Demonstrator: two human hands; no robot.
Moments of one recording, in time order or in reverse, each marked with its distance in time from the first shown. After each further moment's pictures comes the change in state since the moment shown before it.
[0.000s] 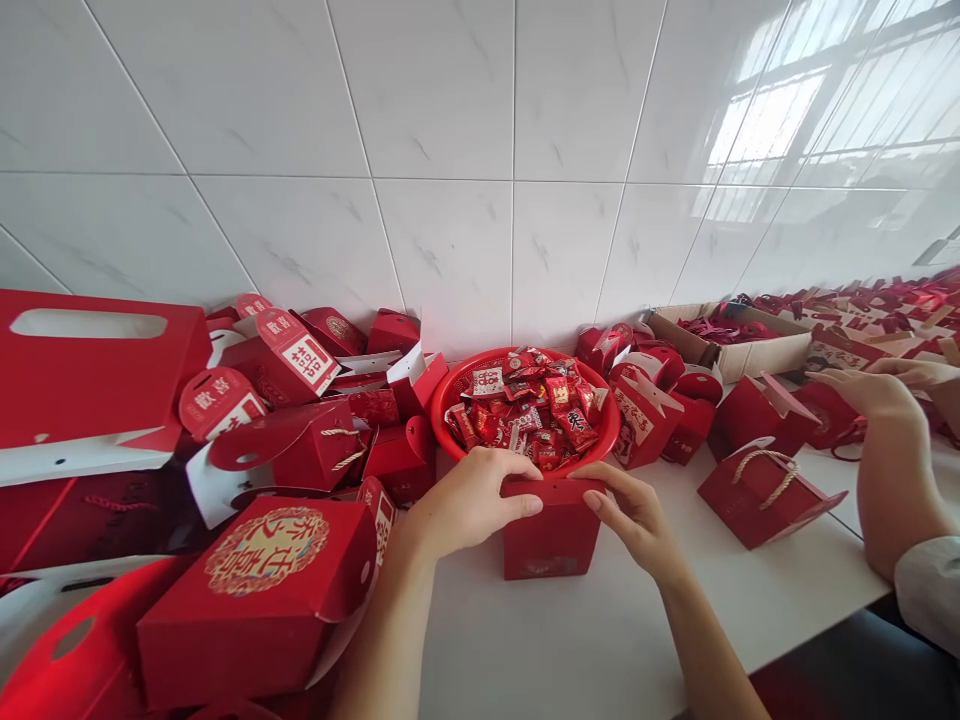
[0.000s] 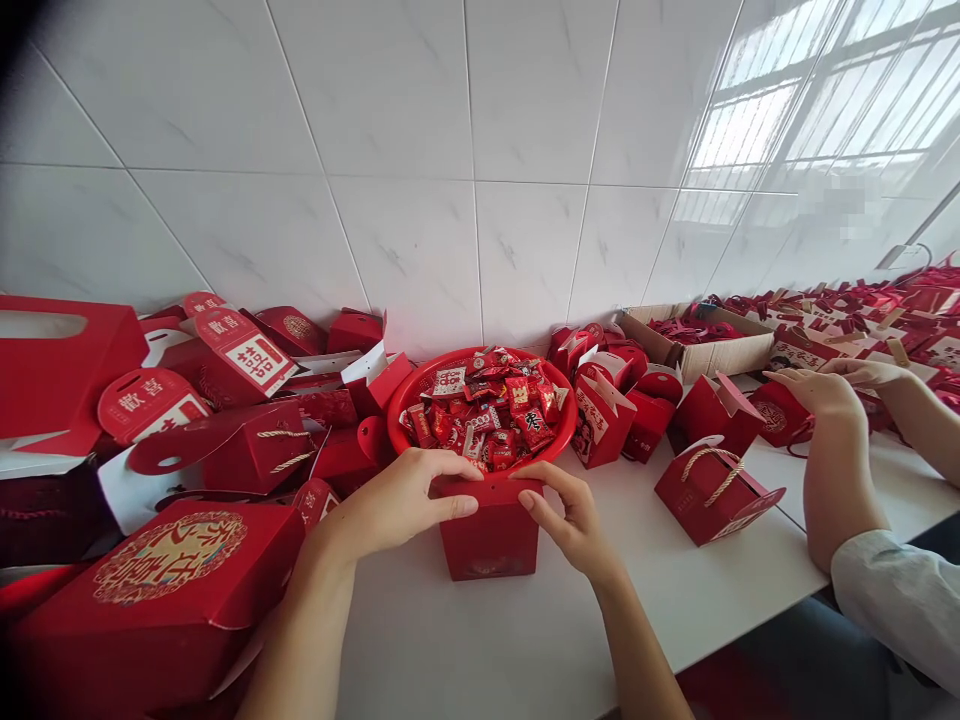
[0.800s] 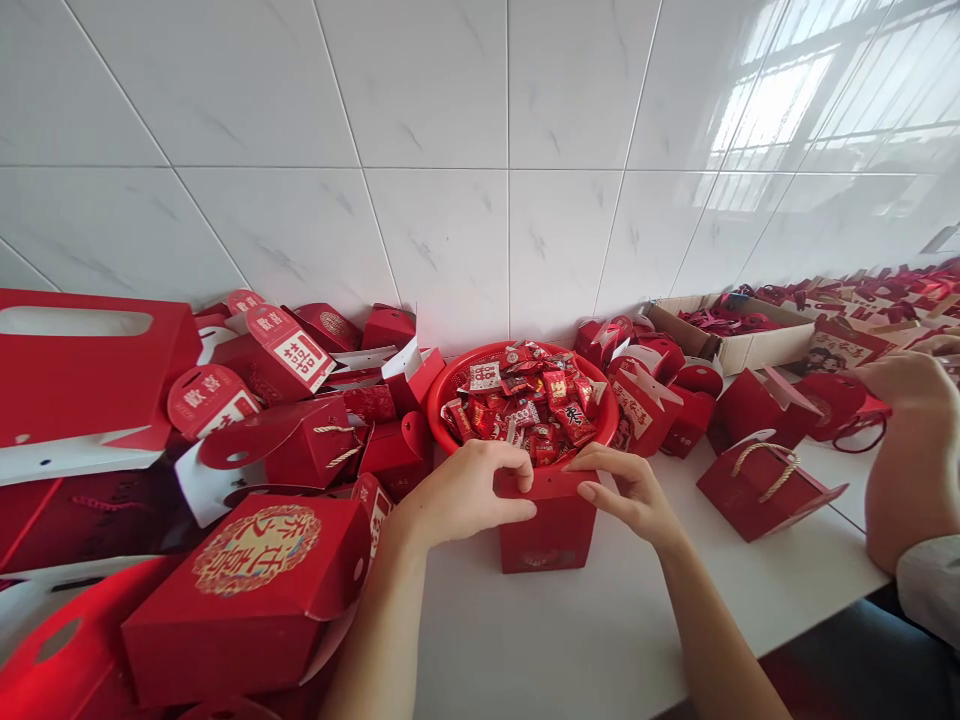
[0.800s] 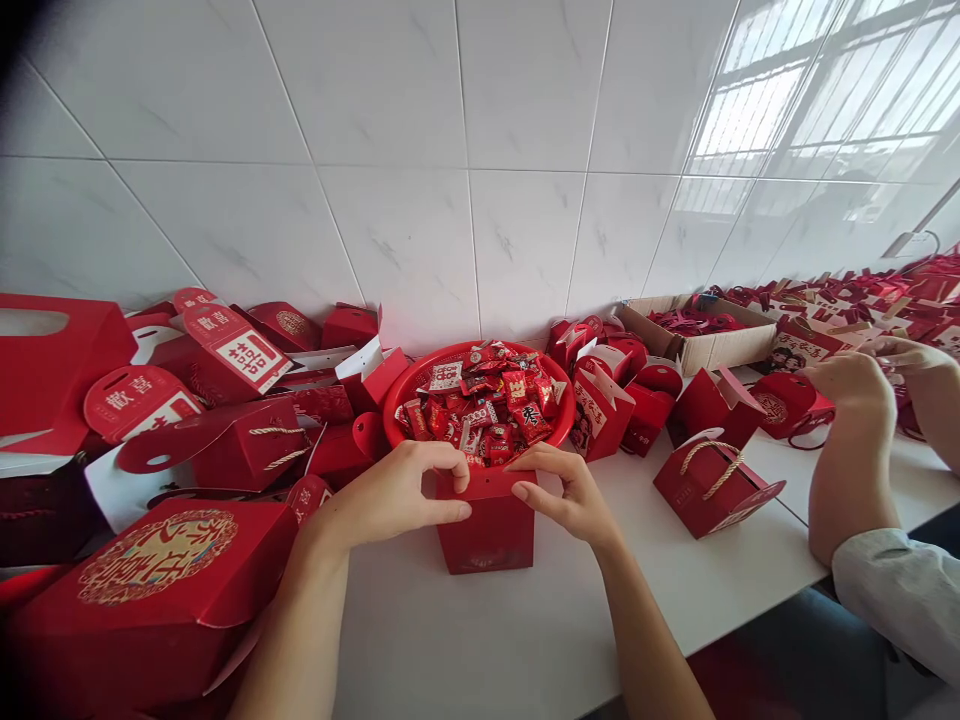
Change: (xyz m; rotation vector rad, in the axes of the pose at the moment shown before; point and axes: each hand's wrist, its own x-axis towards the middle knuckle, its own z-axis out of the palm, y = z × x) left_hand 0.001 0.003 -0.004 0.053 -0.013 0.033; right_hand 0.021 0.002 -0.014 0.008 -0.106 -0.092
